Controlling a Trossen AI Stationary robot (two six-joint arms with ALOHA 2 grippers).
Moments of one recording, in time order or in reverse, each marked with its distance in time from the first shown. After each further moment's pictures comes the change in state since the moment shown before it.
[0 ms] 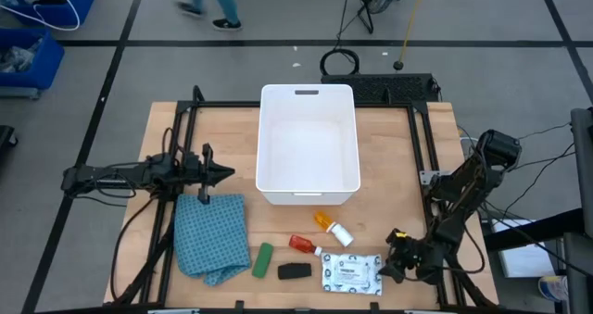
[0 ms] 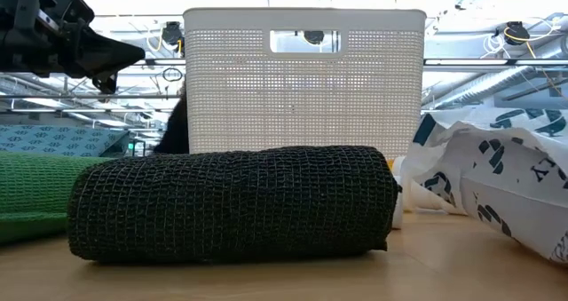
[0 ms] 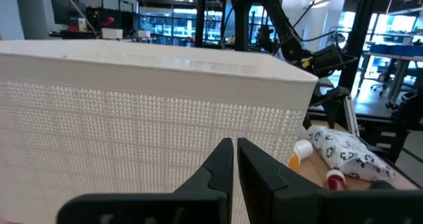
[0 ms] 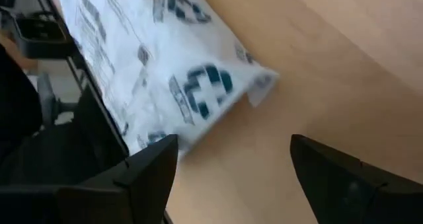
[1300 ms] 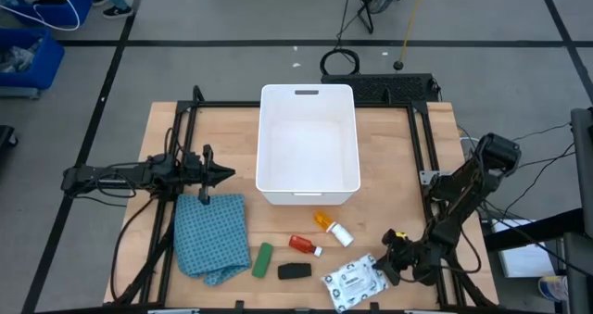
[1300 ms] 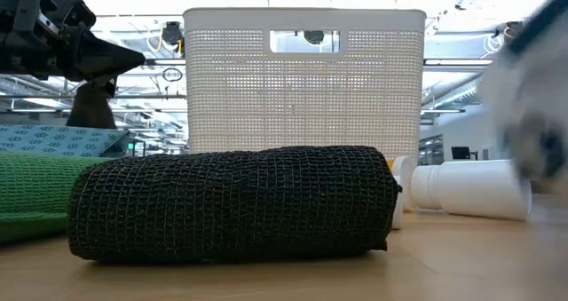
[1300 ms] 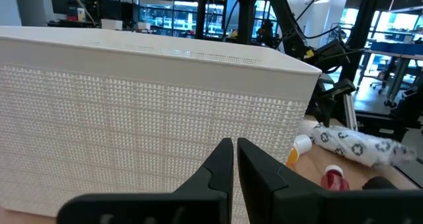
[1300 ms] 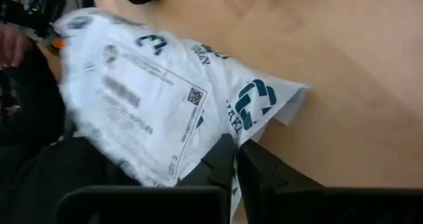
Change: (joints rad) left arm 0.000 0.000 0.000 -0.023 0.000 -0.025; right arm -0.041 0.047 0.001 0.099 0.150 -0.178
